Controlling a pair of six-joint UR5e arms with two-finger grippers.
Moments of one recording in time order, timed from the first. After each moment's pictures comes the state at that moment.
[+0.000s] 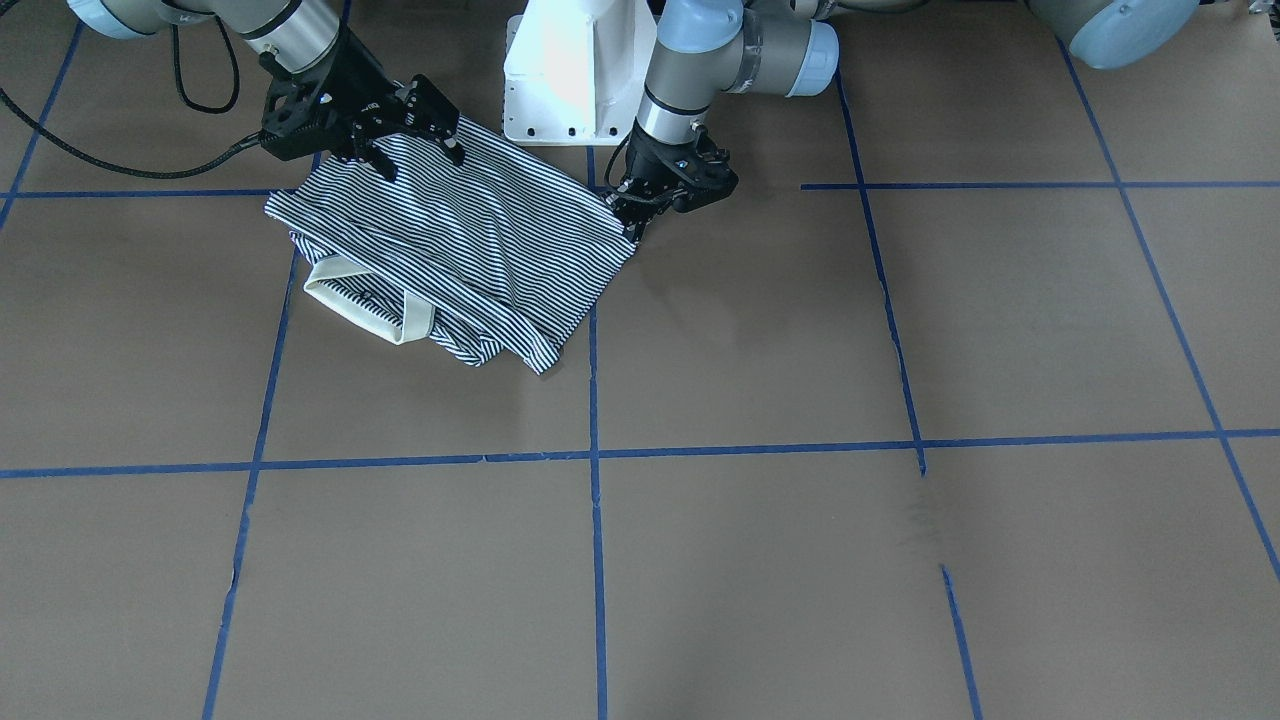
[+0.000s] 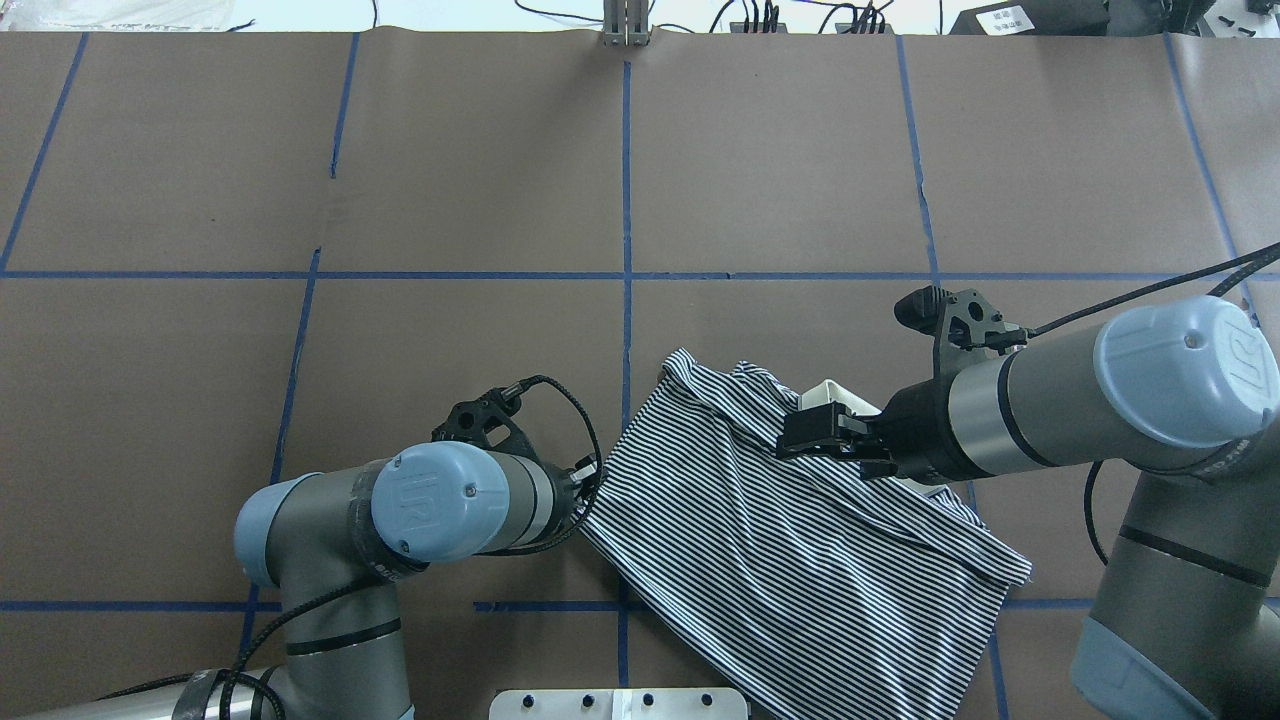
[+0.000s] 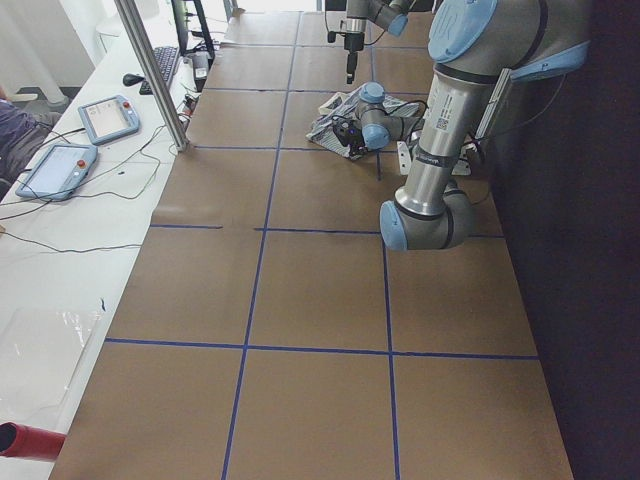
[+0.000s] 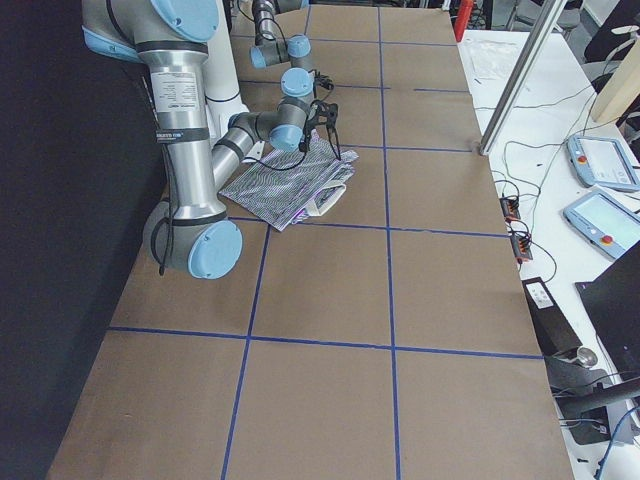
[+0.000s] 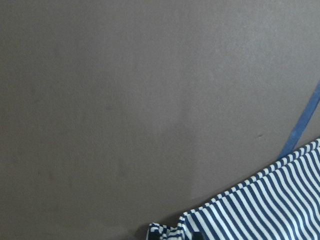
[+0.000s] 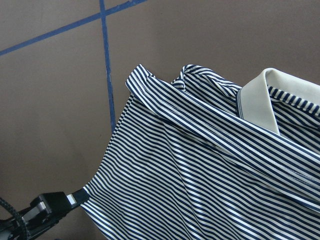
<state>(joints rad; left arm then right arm) -0.29 -2.11 -1.78 -1.85 -1.63 -1.98 0.52 -1.42 2.16 -1.15 1.99 1.49</state>
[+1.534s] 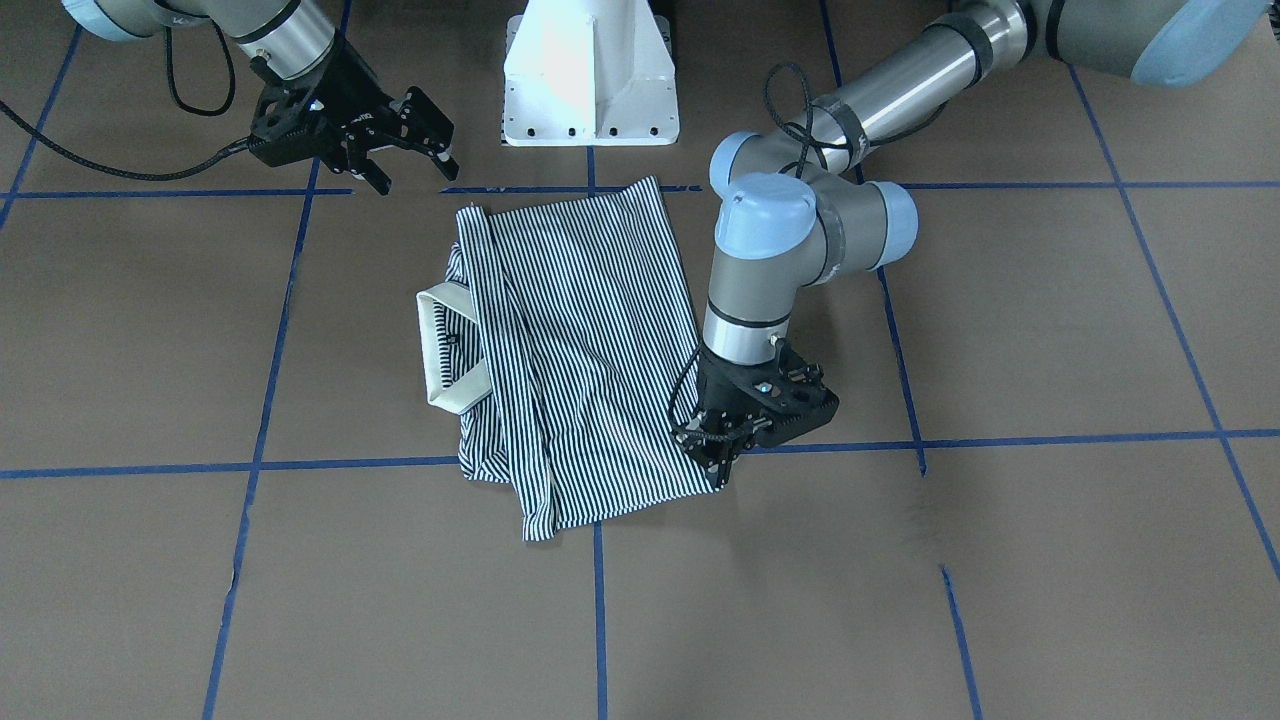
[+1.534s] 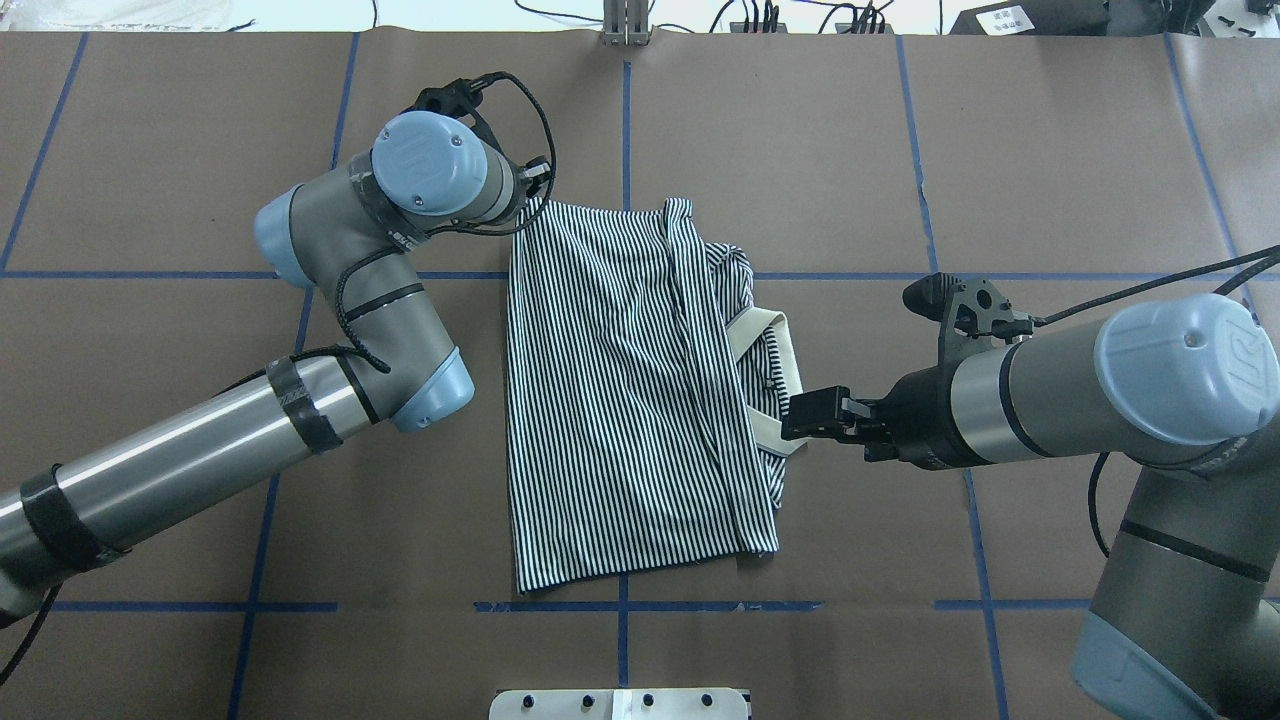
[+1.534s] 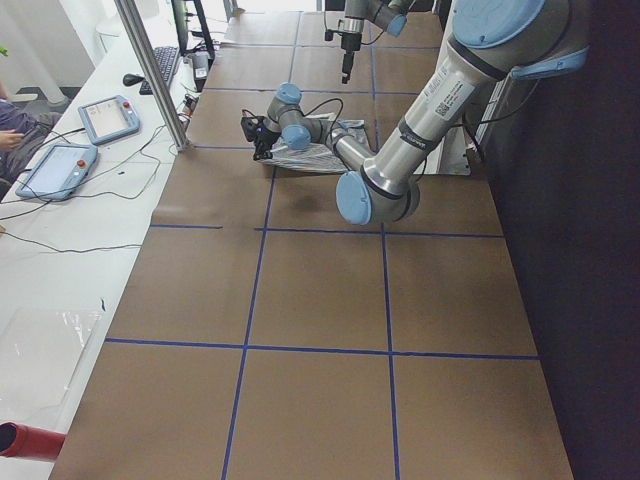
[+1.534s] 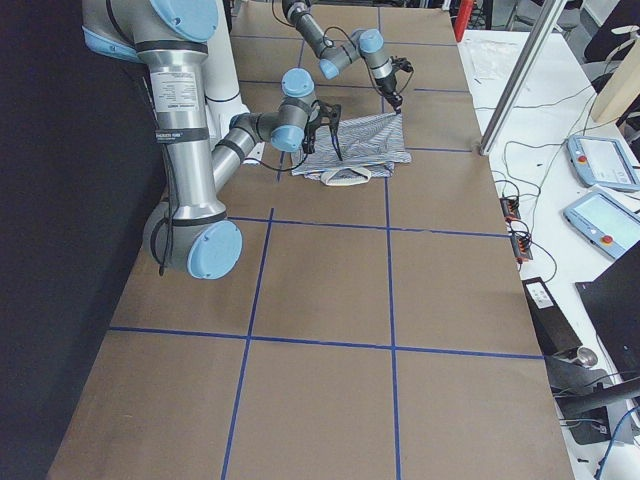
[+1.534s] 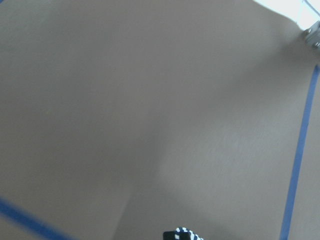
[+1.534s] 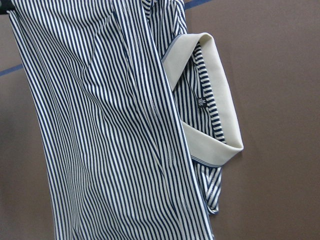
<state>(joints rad) -0.70 -2.39 -1.21 -2.09 -1.61 -1.59 0.53 -1.42 2.15 -1.15 1.94 1.49</state>
